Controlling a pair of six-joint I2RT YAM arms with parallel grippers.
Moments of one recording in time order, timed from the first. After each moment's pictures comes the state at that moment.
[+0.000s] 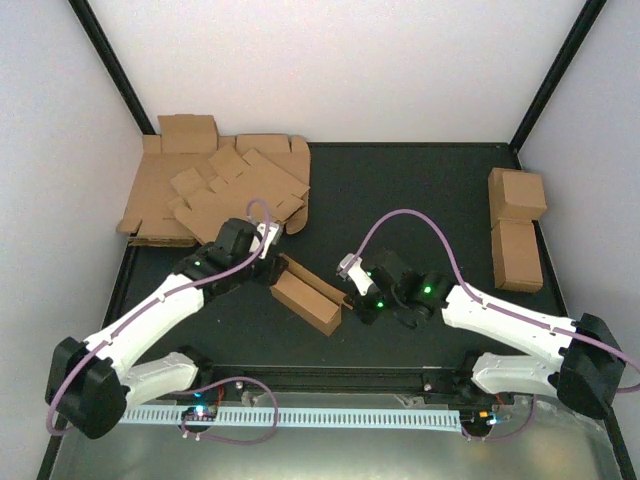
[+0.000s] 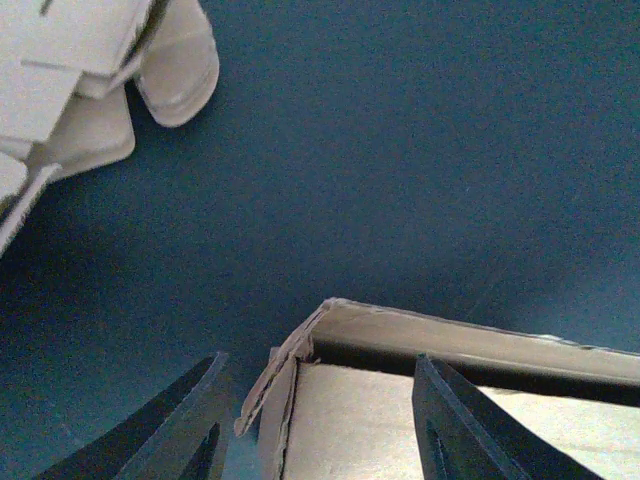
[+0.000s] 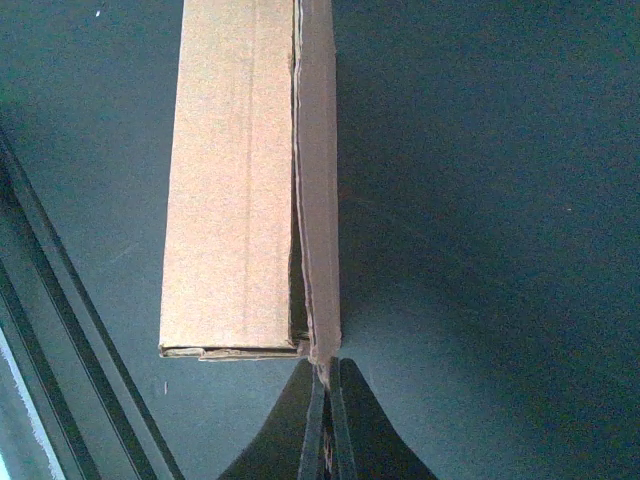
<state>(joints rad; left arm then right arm) -0.51 1.06 0.73 -0.47 0.14 -0.17 0.95 1.16 0.77 -0.49 -0.13 0.13</state>
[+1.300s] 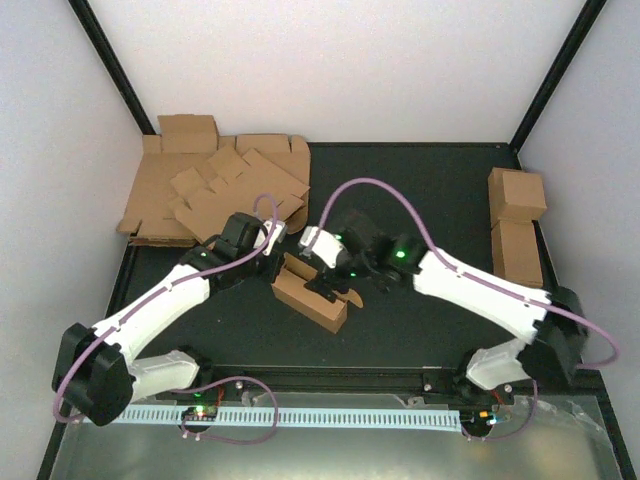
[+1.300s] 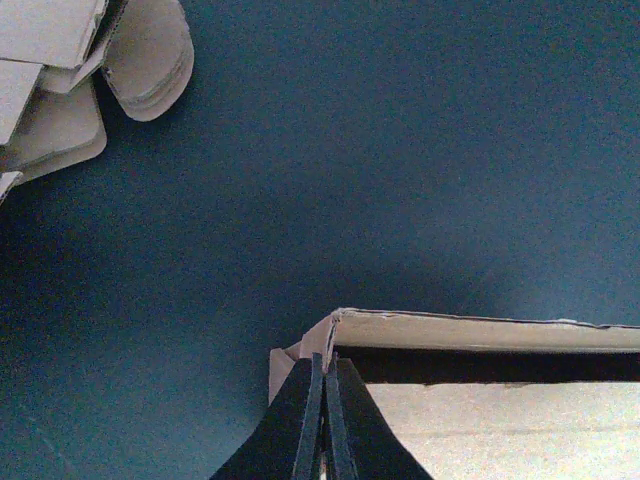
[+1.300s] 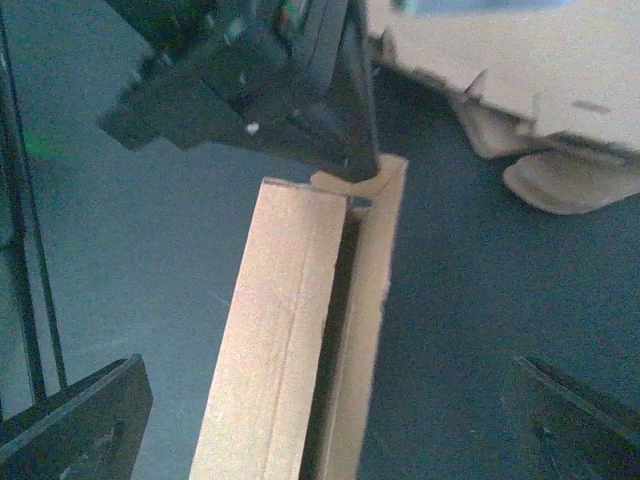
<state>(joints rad) -0.51 1.16 0.79 -0.50 0.16 -0.15 0.96 1.36 1.16 -0.56 -0.14 -0.19</state>
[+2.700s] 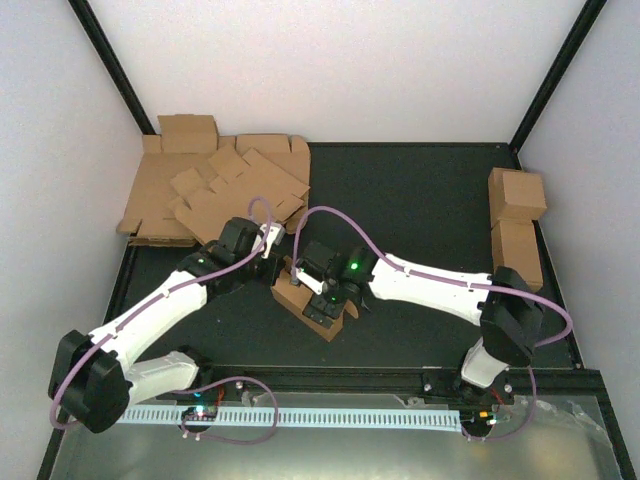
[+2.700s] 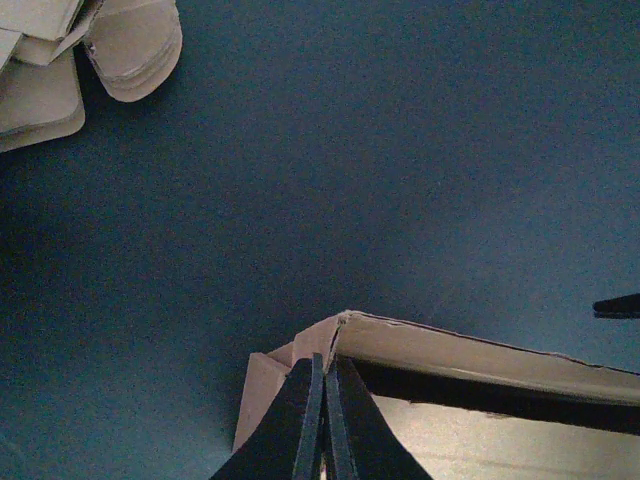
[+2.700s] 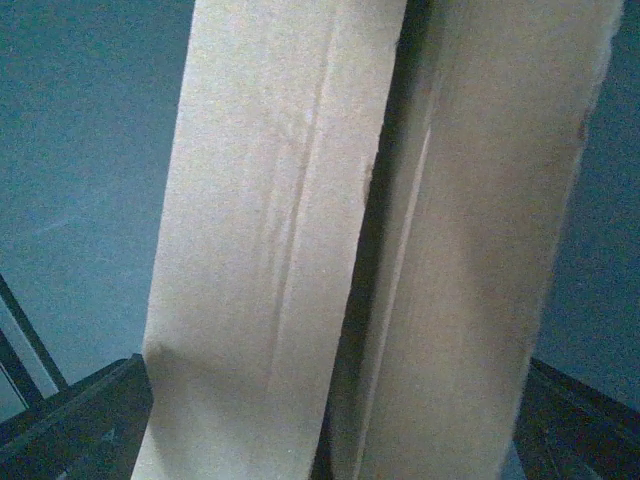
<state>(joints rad) -0.51 1.11 0.74 -0.46 0.20 -0.24 1.10 1.64 1.25 -0.82 0.05 -0.02</state>
